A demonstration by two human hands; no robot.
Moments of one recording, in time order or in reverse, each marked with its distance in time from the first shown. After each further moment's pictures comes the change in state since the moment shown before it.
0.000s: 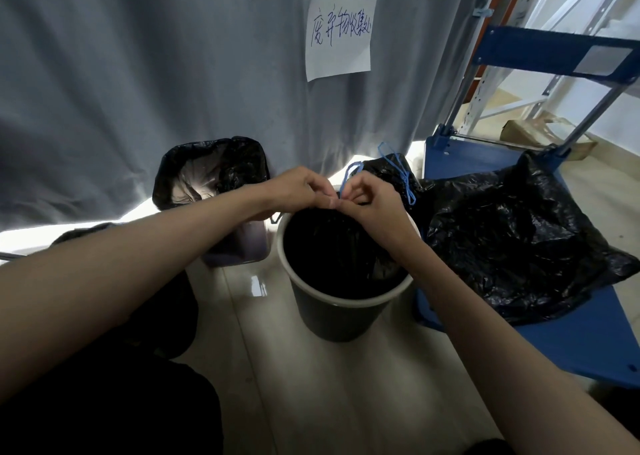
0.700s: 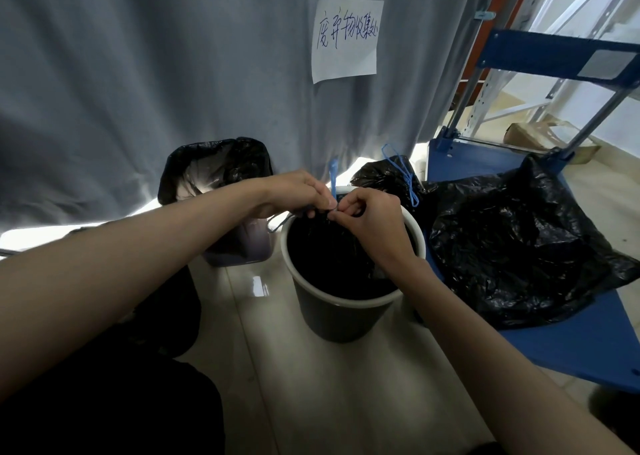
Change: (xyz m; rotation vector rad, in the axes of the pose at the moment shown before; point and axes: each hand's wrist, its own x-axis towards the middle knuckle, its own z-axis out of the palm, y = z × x) left_hand -0.005 0.002 -0.005 -0.147 -0.141 -0.168; right_hand -0.009 0.006 0.015 -0.315 0.097 -0.061
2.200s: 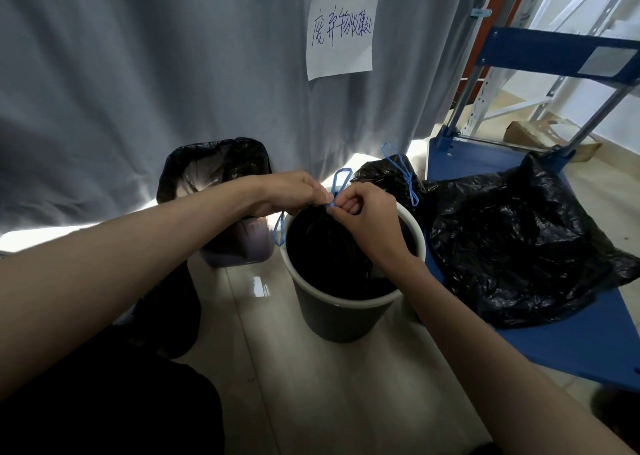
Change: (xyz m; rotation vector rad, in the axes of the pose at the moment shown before) left_hand 0.003 -0.003 -0.004 0.034 -0.031 0.000; right_hand 0.003 -0.004 0.005 0.080 0.042 0.014
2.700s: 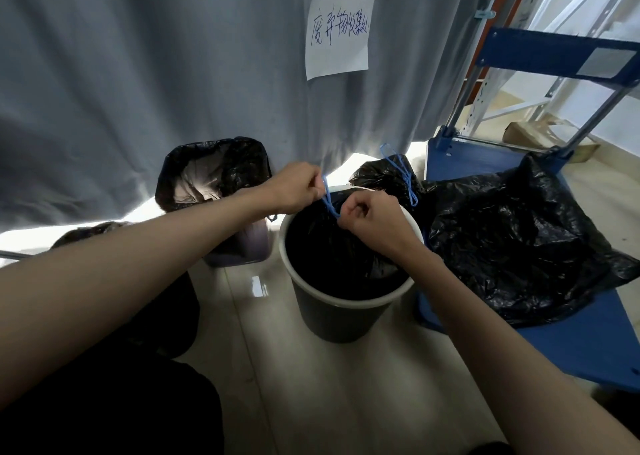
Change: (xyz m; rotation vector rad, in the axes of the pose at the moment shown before) left_hand 0.020 -0.008 0.000 0.490 0.369 0.165; right_hand 0.000 -0.009 -0.023 -0.126 -0.247 0.064
